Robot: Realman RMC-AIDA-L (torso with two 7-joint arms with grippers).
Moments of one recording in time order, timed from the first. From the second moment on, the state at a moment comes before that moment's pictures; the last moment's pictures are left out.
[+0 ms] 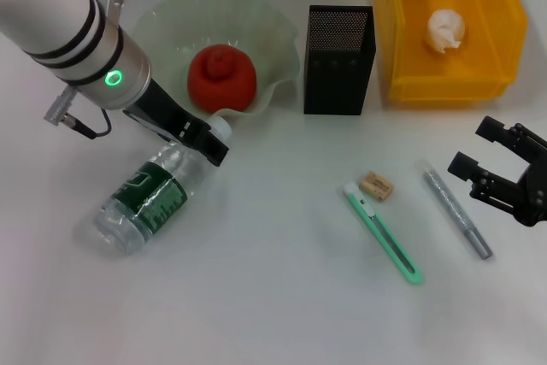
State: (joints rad) left arm -0.77 -2.08 1.43 1.19 2.65 1.50 -2.88; right arm 0.25 2.08 -0.52 -0.40 -1.72 -1.70 1.01
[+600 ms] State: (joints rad) left arm -0.77 -2.08 1.48 1.13 2.58 1.43 -2.88; right arm 0.25 2.07 -0.52 -0.40 -1.72 -1.72 1.02
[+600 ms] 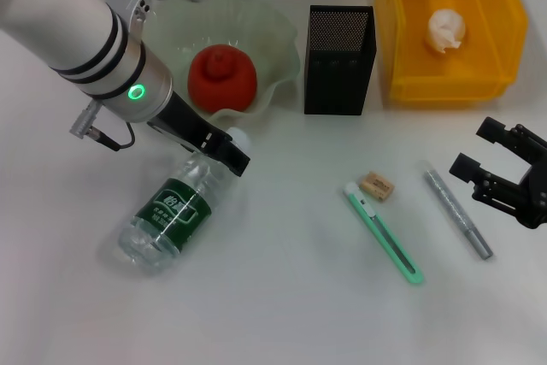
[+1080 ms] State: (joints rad) left arm -0.77 -2.08 1.51 1.12 2.54 1.39 -2.88; right arm 0.21 2.07 -0.49 -0.41 -1.71 -1.83 1.02
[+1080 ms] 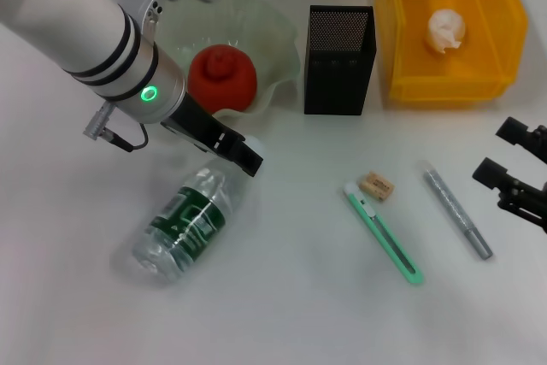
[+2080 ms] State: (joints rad) left arm -0.80 -2.08 1.57 1.04 2.51 1.30 -2.88; right arm 0.22 2.07 -0.48 -0.41 -1.72 -1.81 1.01
